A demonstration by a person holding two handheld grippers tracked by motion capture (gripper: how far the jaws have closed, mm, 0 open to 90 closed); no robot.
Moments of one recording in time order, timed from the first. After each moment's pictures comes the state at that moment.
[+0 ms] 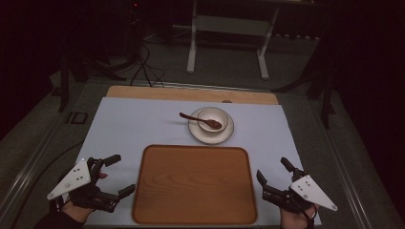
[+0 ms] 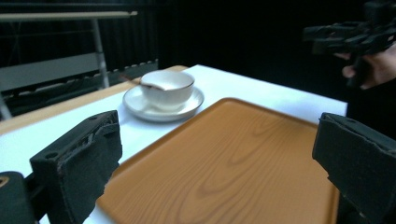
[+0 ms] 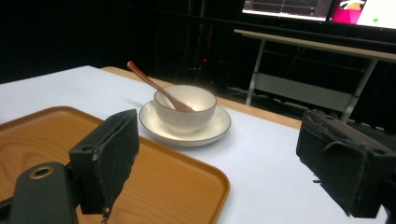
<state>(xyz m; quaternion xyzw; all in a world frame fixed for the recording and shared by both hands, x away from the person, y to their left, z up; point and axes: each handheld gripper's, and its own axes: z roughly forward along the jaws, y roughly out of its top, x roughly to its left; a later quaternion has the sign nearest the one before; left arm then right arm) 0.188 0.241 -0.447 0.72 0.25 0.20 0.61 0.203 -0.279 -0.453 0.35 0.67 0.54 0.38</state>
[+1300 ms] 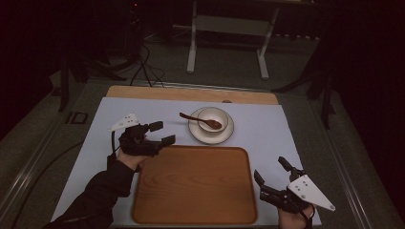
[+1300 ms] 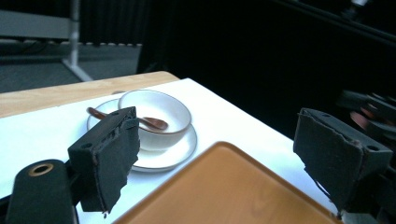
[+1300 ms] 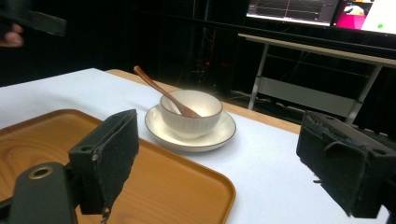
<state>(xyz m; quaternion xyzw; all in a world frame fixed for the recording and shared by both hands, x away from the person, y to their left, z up) 0.320 0.166 -0.436 0.69 0.35 0.08 0.64 0.202 -0.272 -0.449 0.34 0.67 0.54 0.37</state>
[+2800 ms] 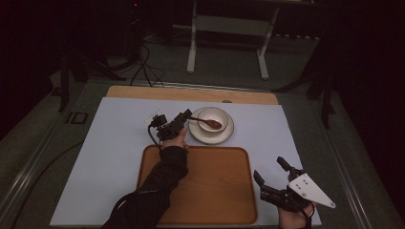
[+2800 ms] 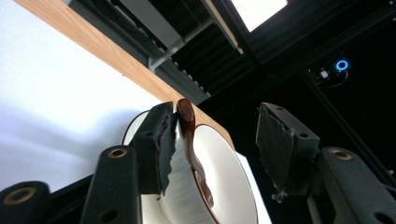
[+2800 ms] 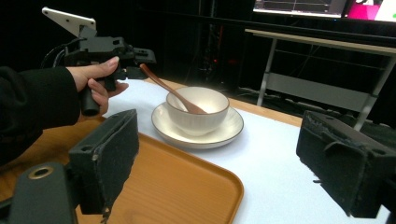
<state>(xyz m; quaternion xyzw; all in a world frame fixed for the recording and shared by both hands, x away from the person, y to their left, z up) 0.402 0.087 -0.509 0.41 0.64 0.04 0.65 0.206 -0.275 -0.453 0.35 0.67 0.55 0.35</state>
